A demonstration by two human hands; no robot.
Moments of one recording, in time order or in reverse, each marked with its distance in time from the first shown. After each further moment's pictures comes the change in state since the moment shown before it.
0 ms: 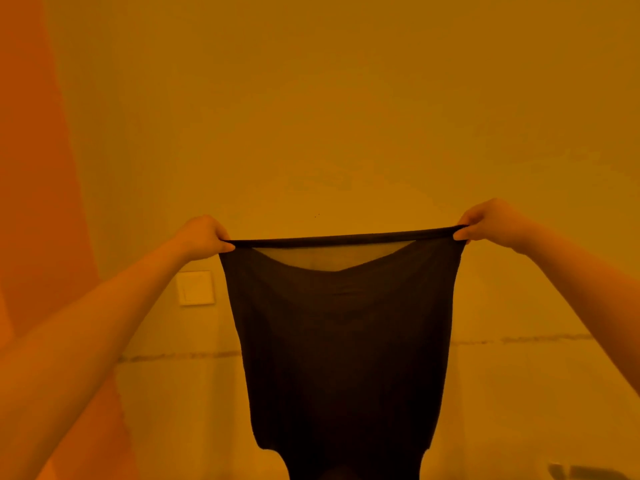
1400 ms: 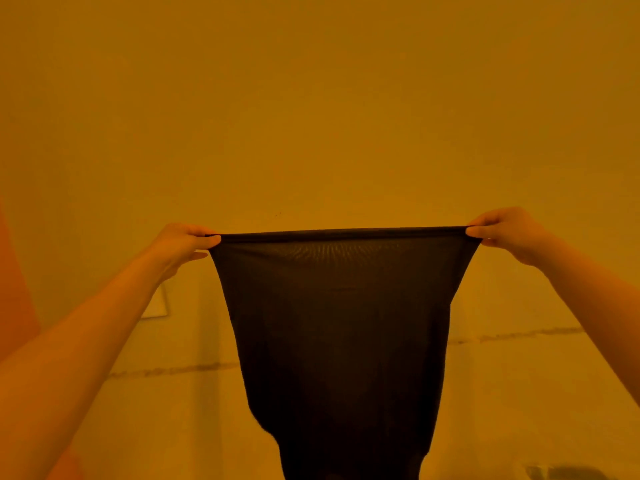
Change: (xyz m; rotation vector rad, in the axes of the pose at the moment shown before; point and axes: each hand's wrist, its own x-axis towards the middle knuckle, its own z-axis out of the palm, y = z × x) left_hand 0.047 0.032 0.058 -0.948 -0.009 -0.170; right_hand 0.030 0.095 -0.015 0.425 0.152 0.172
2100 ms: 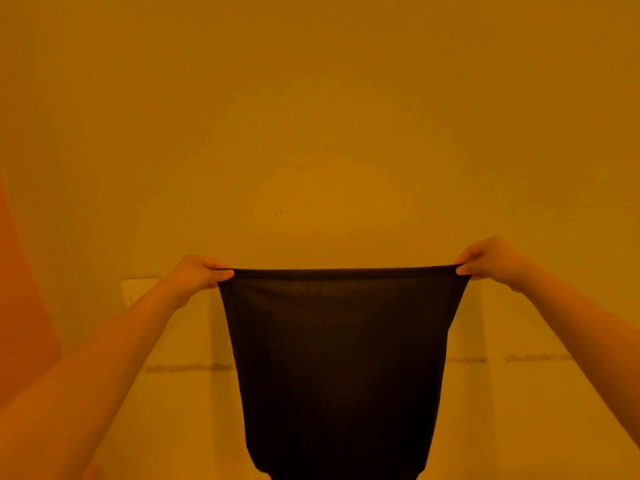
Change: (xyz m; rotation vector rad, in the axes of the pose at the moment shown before) left_hand 0.020 -0.051 0.036 0.147 0.024 -0.135; right_hand 0.067 0.060 0.039 -0.253 -0.216 0.043
